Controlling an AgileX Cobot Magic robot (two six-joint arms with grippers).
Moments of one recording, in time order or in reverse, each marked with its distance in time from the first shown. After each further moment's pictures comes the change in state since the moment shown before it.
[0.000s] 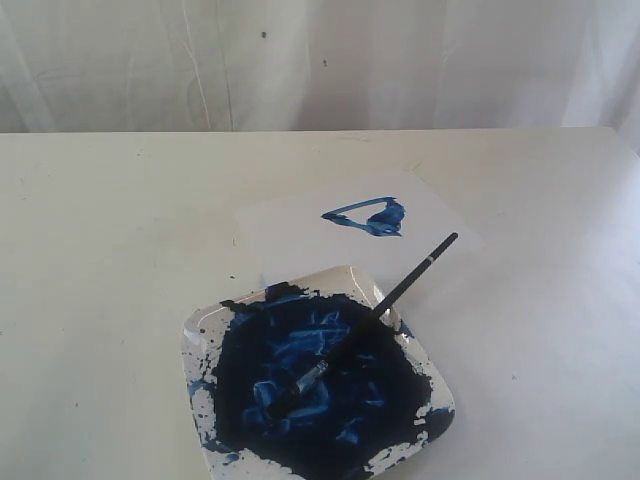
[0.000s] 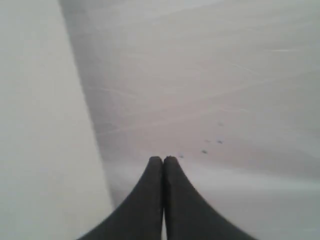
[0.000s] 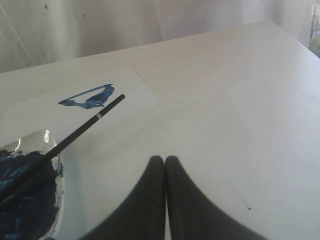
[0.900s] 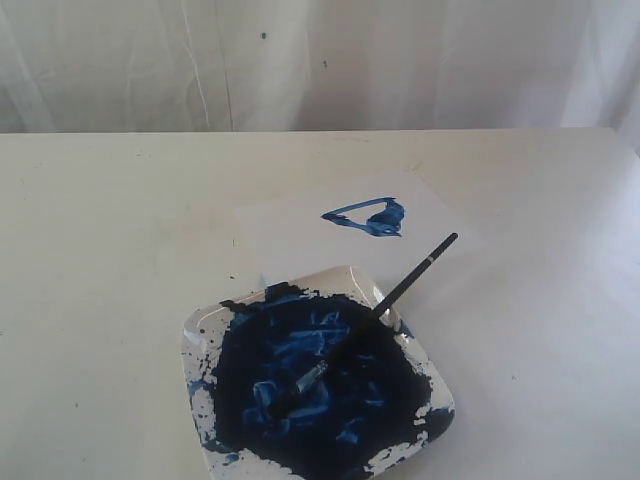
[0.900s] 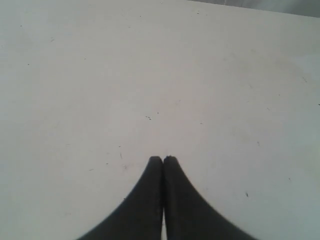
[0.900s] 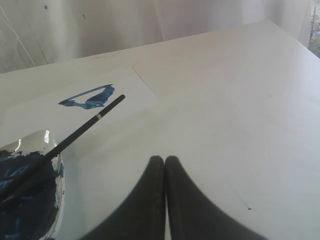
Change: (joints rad) left arm 0.000 -0.011 0.006 -0.542 0.396 1.871; right arm 0.000 0.000 0.000 0.000 0.000 0.000
